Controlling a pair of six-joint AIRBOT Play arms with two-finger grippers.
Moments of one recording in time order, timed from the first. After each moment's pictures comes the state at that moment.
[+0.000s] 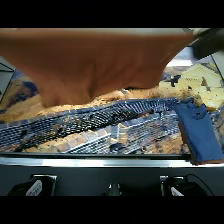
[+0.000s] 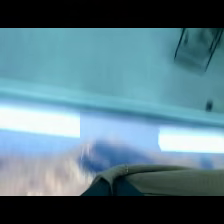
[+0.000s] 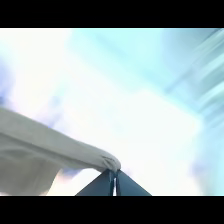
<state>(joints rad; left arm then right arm) 0.27 -0.87 1.63 1.07 -0.91 -1.39 0.16 -1.05 1.78 -1.74 1.02 1.19</state>
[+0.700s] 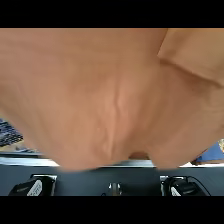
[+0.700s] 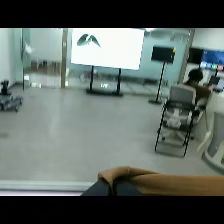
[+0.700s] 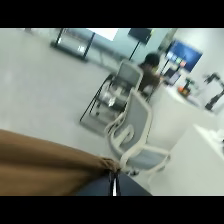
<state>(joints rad) 0.27 -0.77 1.87 1.13 -1.08 -1.52 0.16 -0.82 1.94 -1.86 1.14 1.20</state>
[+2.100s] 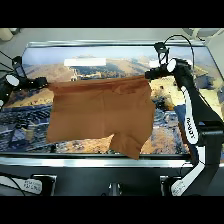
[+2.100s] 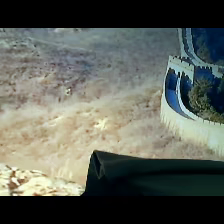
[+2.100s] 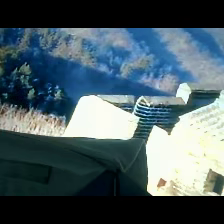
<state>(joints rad) 0.19 -1.66 1.44 1.24 -0.71 -1.49 0.05 -1.91 1.88 -1.34 0.88 1.22</state>
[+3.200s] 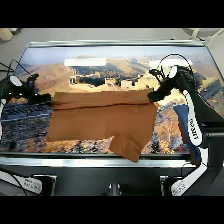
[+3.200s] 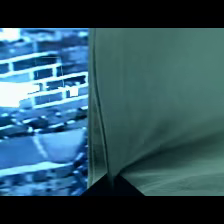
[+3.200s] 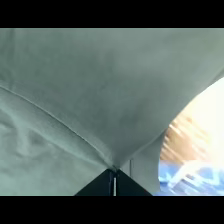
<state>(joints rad) 0.22 -1.72 1.50 1.31 -1.27 -1.37 0.03 -1.87 1.74 -1.35 1.37 1.12</state>
